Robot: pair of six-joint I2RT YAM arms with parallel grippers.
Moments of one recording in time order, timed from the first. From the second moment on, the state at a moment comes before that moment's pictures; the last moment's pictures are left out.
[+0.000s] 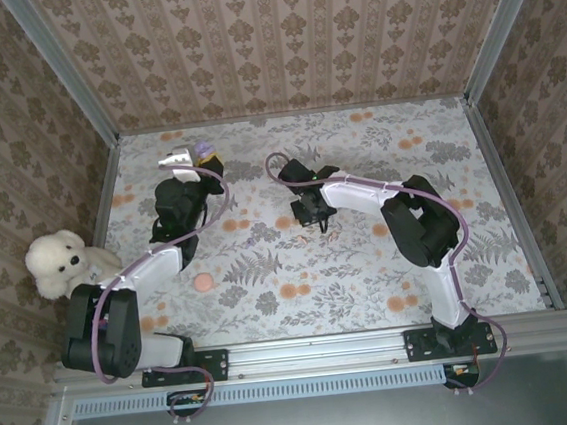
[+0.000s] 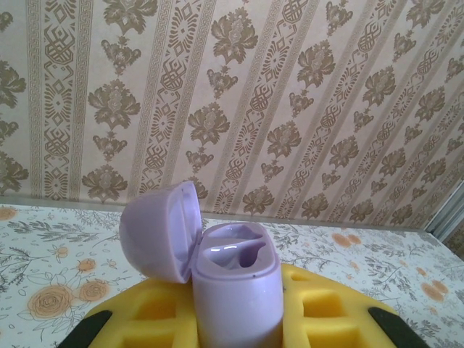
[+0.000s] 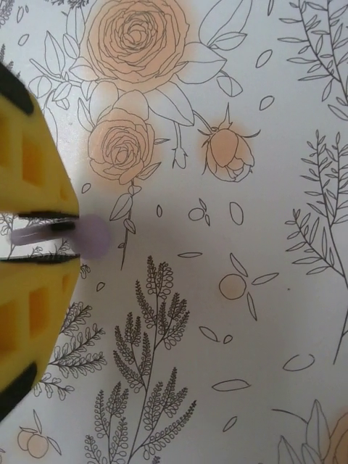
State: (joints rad) left arm -0.31 1.36 0.65 0.71 0.07 -0.33; right arm 0.65 2.06 1.50 -0.71 0.15 0.41
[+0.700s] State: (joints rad) left arm -0.32 1.36 0.65 0.71 0.07 -0.33; right arm 0.65 2.22 1.79 -0.98 0.15 0.43
